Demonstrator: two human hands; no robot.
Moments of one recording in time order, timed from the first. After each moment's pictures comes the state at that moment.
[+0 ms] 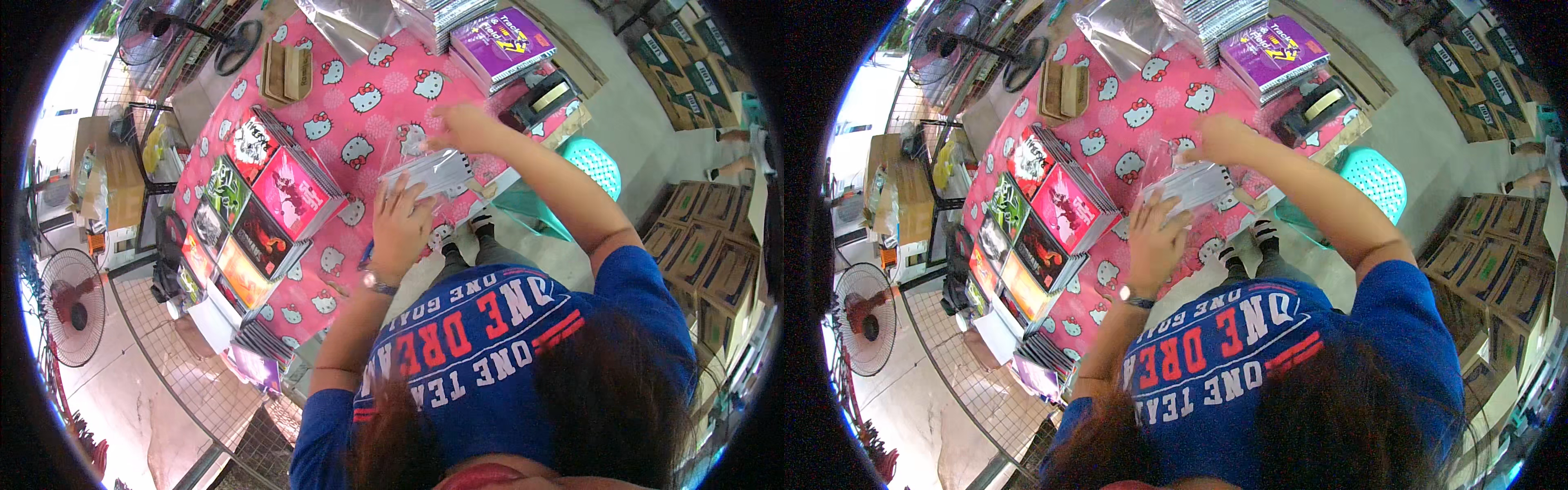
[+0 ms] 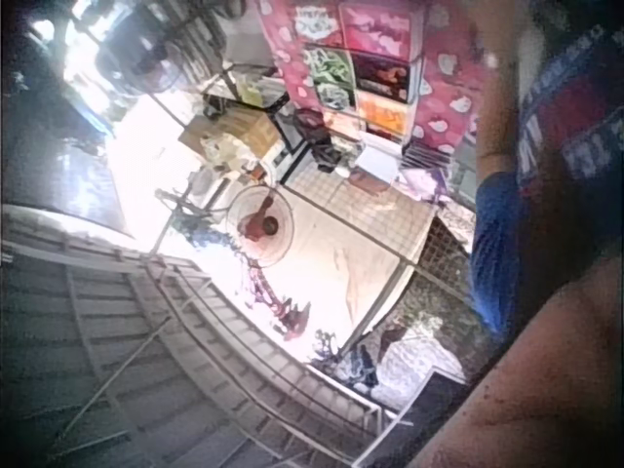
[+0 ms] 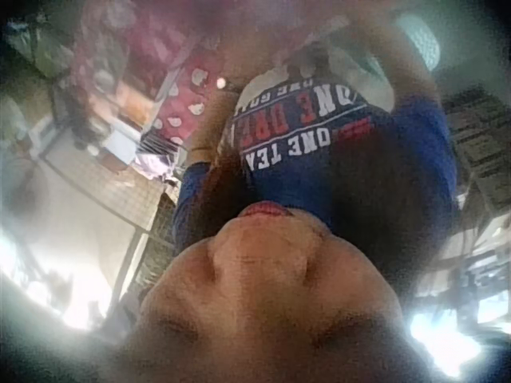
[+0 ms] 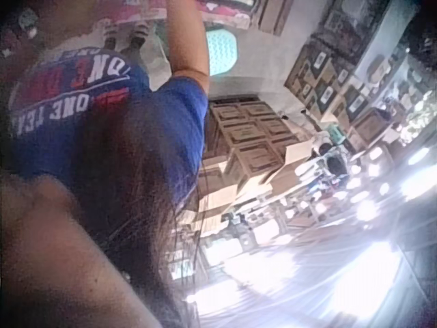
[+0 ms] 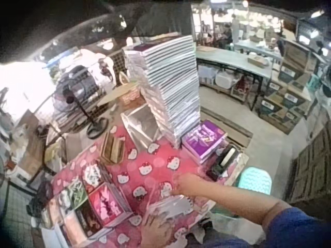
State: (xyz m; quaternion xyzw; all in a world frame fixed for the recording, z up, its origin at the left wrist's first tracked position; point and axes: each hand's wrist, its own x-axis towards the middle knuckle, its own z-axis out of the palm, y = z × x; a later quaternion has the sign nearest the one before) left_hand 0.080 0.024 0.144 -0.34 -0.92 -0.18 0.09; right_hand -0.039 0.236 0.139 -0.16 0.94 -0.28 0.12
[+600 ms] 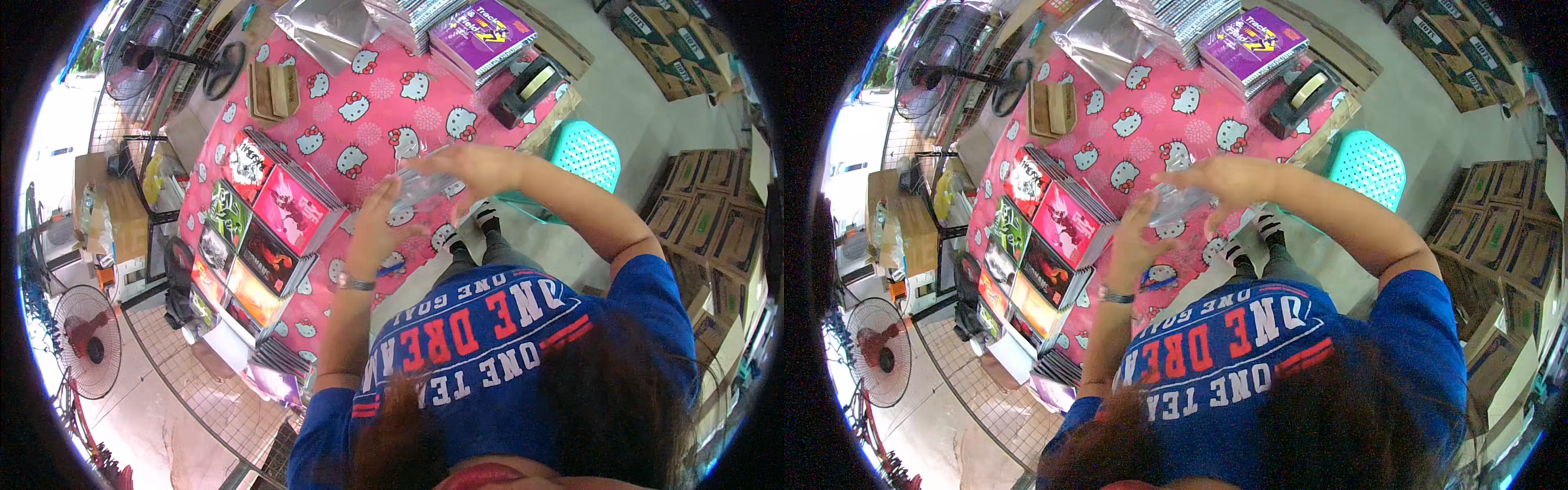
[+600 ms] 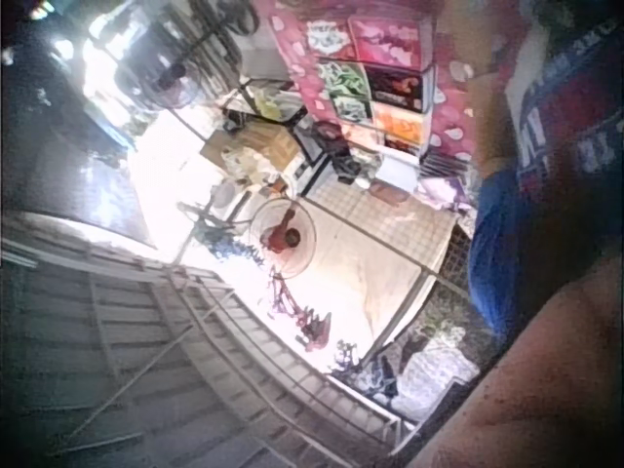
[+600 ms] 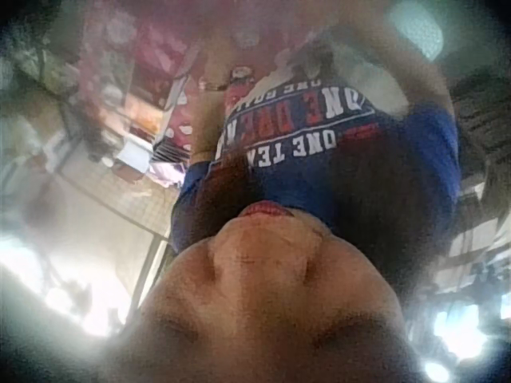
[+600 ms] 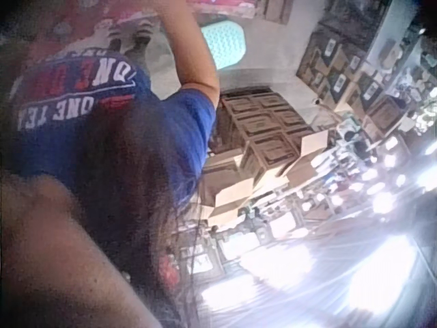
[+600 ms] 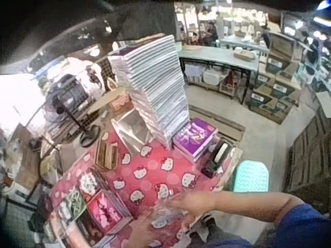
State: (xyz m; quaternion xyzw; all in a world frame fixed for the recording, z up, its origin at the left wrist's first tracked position) left_hand 0.059 0.000 0.137 -0.24 -0.88 -0.41 -0.03; right_hand 0.020 0.249 0.166 -0.41 0.80 -0.42 0.16
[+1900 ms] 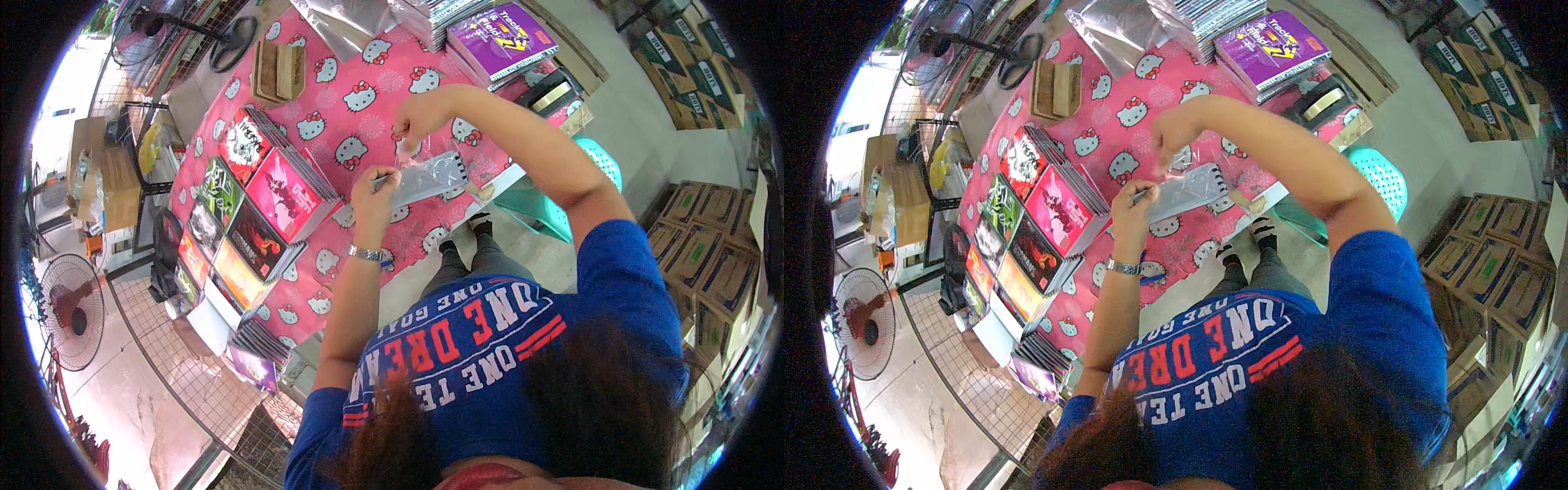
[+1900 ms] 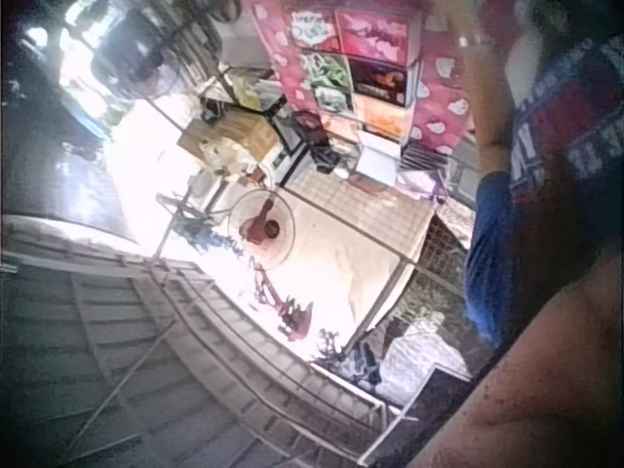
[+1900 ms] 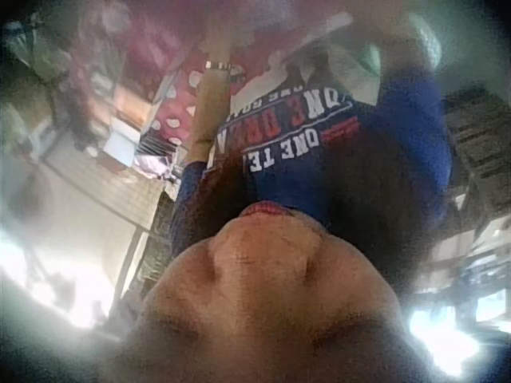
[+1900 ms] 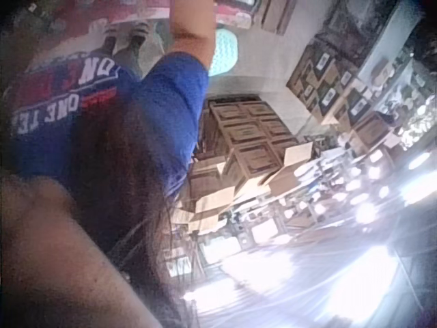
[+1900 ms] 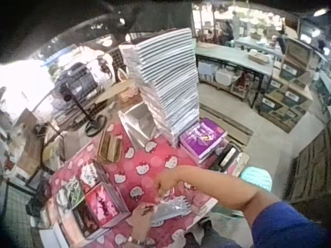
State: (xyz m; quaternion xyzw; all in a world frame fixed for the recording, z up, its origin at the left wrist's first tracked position) left_hand 0.034 0.020 0.112 0.05 -0.82 -0.56 -0.06; right_hand -0.116 0.202 0.132 -0.45 0.77 -0.25 0.37
